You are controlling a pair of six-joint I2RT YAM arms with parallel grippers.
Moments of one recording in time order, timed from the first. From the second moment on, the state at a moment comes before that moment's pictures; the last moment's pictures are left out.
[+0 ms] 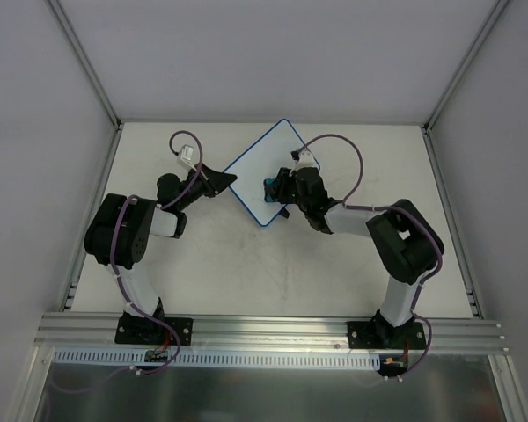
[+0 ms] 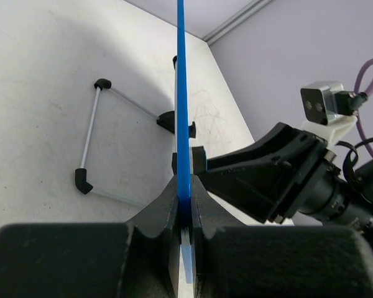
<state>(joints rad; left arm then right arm) -0.17 1.83 0.64 1.21 0.60 -0.89 0.63 1.84 0.95 0.51 0.01 0.53</state>
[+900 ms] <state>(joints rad) -0.17 1.84 0.64 1.21 0.59 -0.89 0.86 1.83 1.02 0.44 0.10 0.44</state>
